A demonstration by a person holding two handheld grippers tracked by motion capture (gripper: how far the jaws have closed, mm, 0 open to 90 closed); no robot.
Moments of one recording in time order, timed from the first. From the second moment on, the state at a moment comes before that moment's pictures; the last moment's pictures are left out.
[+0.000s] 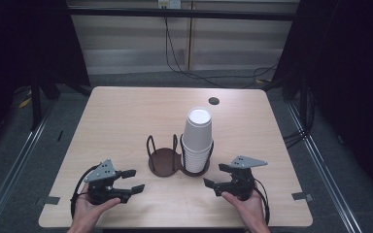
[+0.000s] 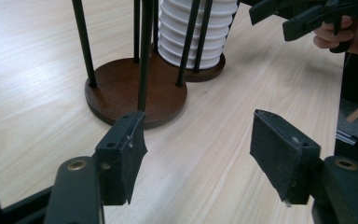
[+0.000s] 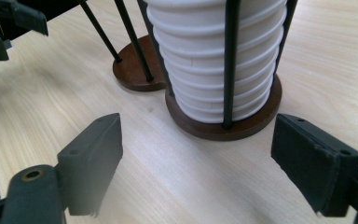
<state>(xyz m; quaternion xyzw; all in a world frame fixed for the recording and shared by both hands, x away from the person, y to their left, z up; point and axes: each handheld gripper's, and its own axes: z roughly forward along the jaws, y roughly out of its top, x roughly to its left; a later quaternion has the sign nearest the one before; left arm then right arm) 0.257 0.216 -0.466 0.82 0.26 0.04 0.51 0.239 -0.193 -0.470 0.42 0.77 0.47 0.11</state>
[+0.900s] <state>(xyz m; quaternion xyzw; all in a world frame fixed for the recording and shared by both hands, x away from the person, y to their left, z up) 0.258 0.218 -0.460 0.82 0.27 0.03 0.51 0.234 -0.207 -0.440 0.44 0.75 0.48 0.11</state>
